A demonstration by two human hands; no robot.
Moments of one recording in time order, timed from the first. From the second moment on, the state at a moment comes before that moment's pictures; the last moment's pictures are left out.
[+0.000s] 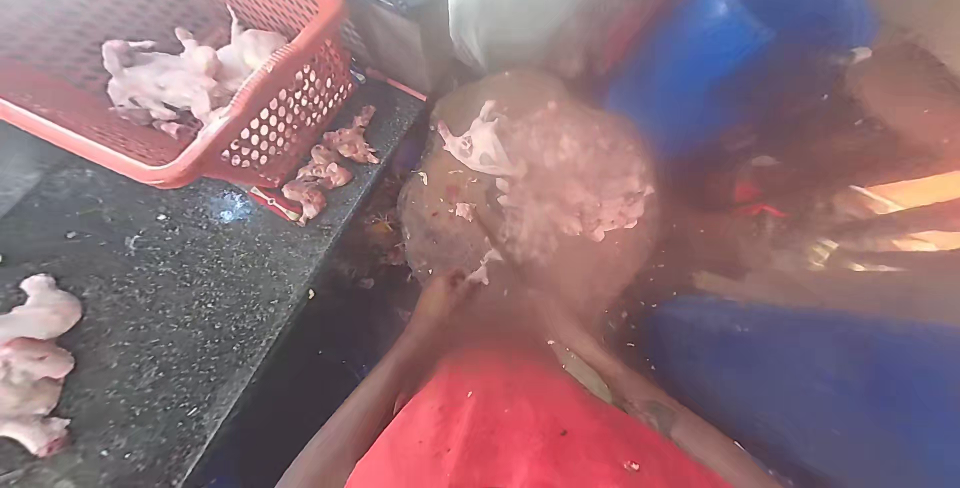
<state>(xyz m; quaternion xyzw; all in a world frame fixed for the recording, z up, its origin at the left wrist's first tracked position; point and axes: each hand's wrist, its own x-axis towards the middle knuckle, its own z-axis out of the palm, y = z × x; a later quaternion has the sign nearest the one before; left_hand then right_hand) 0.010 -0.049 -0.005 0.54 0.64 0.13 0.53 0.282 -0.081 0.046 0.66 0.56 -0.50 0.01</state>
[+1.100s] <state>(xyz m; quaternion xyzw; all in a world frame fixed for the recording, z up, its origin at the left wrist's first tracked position) 0.007 0.223 0.006 0.77 0.60 0.08 0.20 0.327 -0.122 0.025 0.66 0.52 -0.54 0.05</state>
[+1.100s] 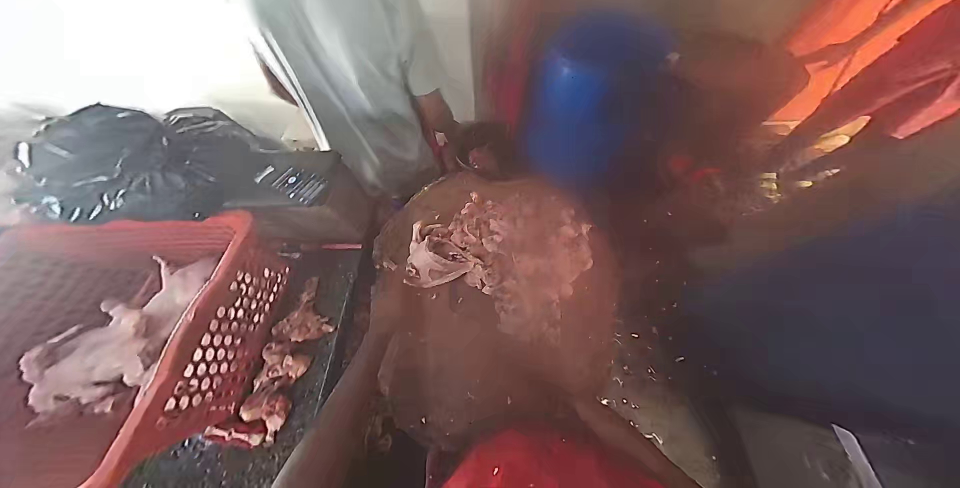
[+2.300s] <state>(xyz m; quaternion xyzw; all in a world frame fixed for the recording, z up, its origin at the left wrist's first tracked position) 0.006 -0.022 0.019 0.61 0.70 0.25 0.28 0.330 -0.092 0.003 0.66 0.49 -0.57 -0.03</state>
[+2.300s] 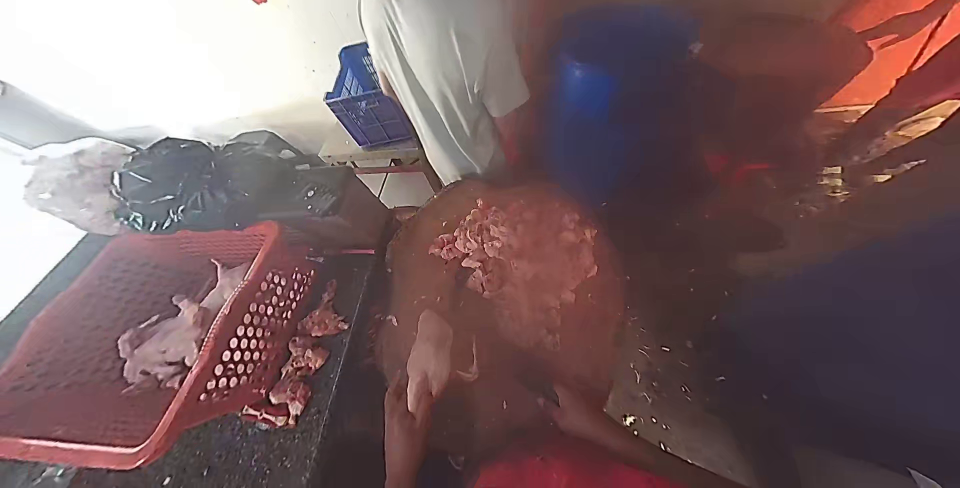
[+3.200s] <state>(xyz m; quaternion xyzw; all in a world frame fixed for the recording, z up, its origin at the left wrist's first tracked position) 0.052 -0.007 0.026 0.34 0.63 0.39 0.58 0.281 -0.081 0.111 0.61 0.53 -0.48 -0.34</state>
